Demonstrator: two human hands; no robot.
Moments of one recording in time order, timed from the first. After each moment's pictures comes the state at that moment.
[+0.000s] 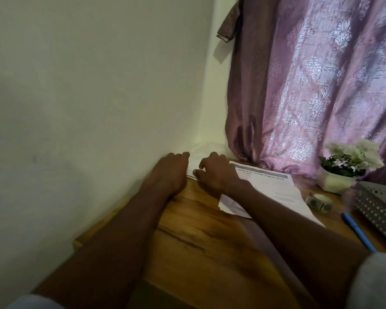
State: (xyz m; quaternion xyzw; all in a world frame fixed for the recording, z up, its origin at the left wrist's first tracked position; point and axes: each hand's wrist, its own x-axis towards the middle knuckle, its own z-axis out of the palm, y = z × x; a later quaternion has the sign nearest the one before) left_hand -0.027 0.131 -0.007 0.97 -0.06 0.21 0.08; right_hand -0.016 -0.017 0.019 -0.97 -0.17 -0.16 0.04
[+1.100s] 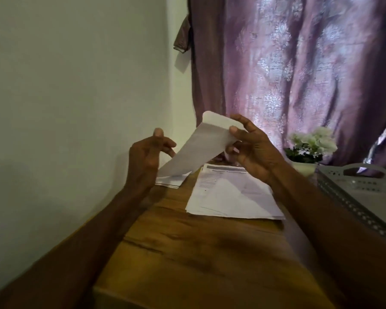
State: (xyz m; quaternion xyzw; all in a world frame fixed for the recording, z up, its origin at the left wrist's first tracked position) left_hand -0.069 0.083 0.035 0.67 -0.21 0.43 0.56; right_hand -0.050 -0.172 0.075 -0.51 -0.26 -0.03 0.82
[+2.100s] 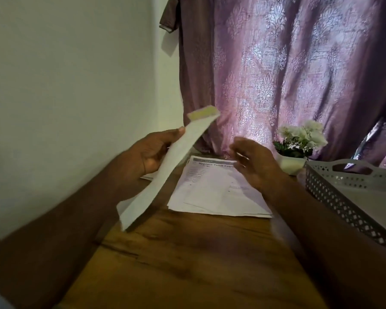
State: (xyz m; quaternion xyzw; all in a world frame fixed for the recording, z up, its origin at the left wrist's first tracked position) left_hand -0.003 0.058 0.053 0.62 -0.10 -0.08 0.78; right_hand -0.027 -0.202 0.037 -0.57 -0.03 -0.10 0.81
